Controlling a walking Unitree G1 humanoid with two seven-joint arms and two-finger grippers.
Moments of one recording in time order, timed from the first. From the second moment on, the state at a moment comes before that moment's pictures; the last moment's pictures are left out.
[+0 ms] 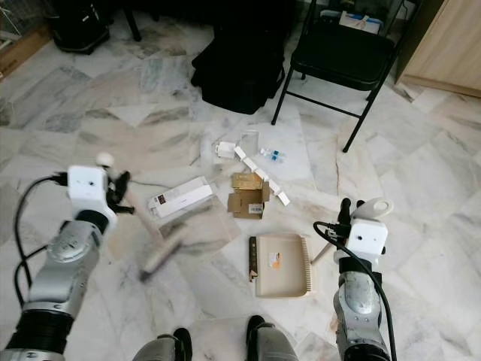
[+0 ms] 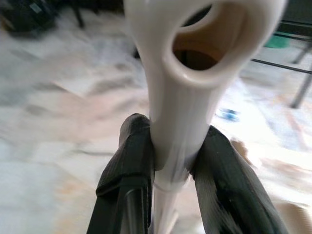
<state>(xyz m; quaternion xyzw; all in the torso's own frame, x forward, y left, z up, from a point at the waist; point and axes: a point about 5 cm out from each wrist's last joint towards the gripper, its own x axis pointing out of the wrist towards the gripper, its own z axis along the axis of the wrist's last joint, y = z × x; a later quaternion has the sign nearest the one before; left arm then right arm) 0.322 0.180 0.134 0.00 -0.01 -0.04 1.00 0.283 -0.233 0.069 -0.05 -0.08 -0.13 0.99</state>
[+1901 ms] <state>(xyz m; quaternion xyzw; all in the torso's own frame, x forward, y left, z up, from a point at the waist) 0.338 0.166 0.143 0.02 -0.07 -0.01 1.00 0.319 -0.211 0.078 0.01 -0.07 -0.14 0.99</state>
